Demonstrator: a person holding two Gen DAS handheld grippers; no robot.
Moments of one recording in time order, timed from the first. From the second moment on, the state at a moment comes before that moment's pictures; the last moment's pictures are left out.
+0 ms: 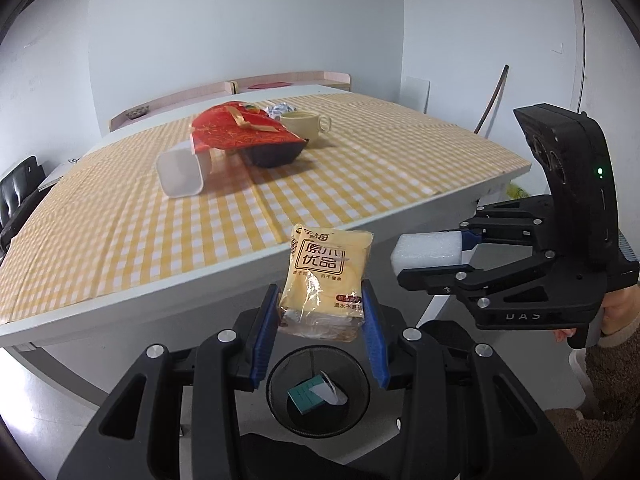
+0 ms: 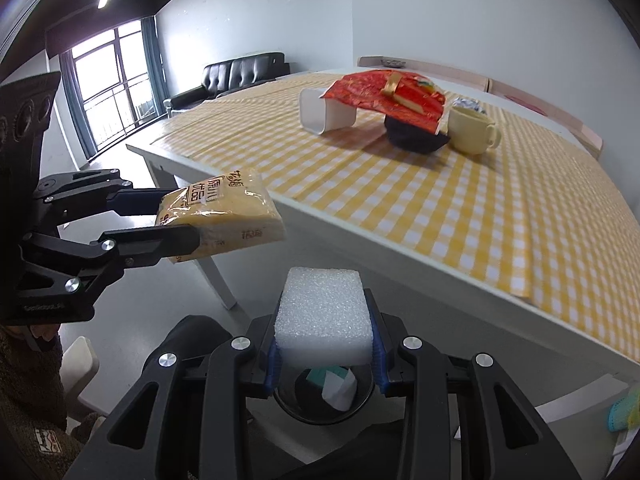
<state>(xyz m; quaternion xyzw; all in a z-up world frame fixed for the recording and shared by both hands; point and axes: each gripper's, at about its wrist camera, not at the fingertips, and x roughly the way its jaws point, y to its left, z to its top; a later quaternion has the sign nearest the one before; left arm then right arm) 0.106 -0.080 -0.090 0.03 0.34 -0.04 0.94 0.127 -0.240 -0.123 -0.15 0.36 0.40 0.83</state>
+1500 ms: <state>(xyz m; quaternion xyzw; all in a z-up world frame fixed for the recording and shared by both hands) 0.193 -0.058 -0.280 0.02 0.55 -0.02 0.83 0.155 -0.213 -0.312 -0.18 0.53 0.41 0.72</state>
